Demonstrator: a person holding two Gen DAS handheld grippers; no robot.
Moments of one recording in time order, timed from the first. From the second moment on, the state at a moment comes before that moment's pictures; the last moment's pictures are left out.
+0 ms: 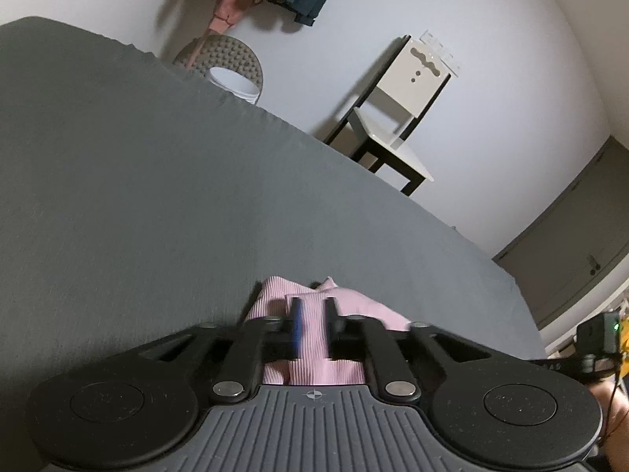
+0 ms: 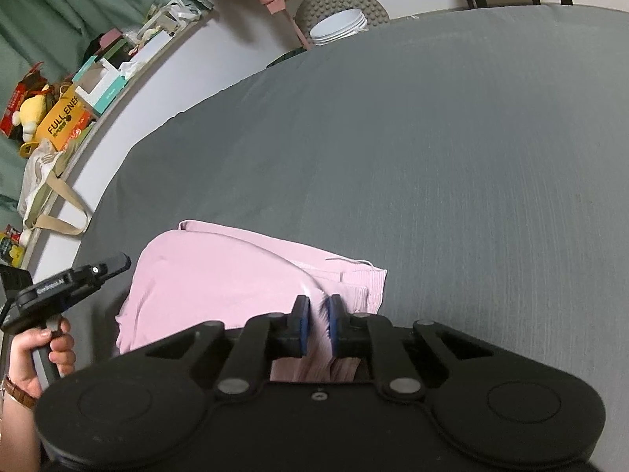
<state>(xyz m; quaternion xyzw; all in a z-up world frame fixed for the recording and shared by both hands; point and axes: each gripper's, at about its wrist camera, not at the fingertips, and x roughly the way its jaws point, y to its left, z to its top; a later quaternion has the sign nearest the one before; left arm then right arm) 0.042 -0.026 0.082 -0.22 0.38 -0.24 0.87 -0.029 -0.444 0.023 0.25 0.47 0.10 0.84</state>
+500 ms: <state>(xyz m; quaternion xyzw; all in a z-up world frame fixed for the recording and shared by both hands) 0.048 -0.029 0.056 -0.27 0.40 -0.24 0.84 -0.030 -0.448 0.021 0.25 0.47 0.10 0.84</state>
